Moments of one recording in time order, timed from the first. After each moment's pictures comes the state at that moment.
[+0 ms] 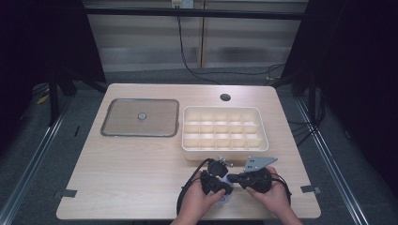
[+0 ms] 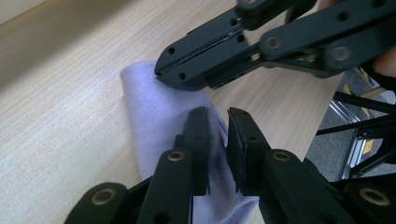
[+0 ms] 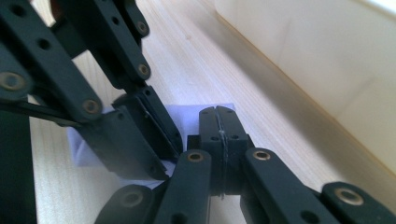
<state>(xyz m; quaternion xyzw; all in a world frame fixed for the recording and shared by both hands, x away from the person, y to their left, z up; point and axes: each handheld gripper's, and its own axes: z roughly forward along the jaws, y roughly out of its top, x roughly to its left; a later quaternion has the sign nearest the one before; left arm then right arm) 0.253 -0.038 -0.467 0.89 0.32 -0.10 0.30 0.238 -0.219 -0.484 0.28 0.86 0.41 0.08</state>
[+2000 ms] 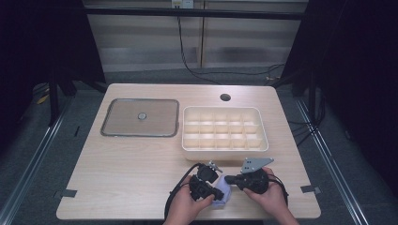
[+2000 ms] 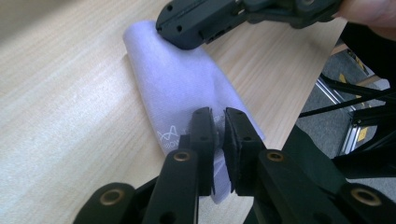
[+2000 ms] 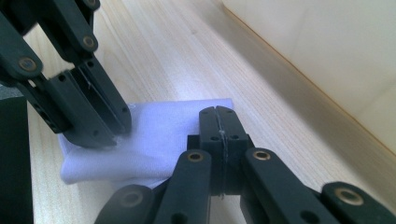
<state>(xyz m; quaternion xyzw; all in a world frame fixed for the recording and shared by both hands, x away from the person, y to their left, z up) 0.242 -0.008 -0.466 0.90 0.31 -0.11 0.29 0.239 -0.213 -0.492 0.28 0.86 0.41 0.07</state>
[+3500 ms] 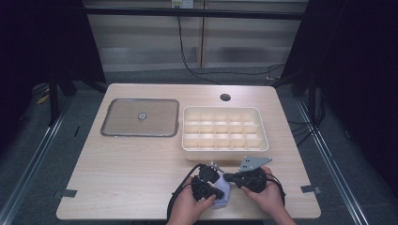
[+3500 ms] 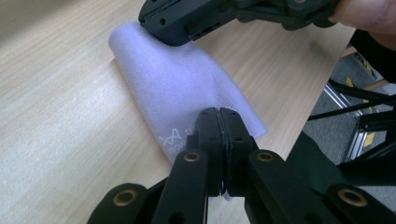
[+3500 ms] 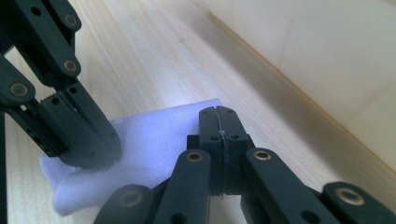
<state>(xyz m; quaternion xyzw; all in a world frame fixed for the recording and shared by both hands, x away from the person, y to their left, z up) 0.242 -0.014 -0.468 0.89 0.32 -0.11 0.29 0.243 -0.209 -0.494 0.29 0.86 0.42 0.09</state>
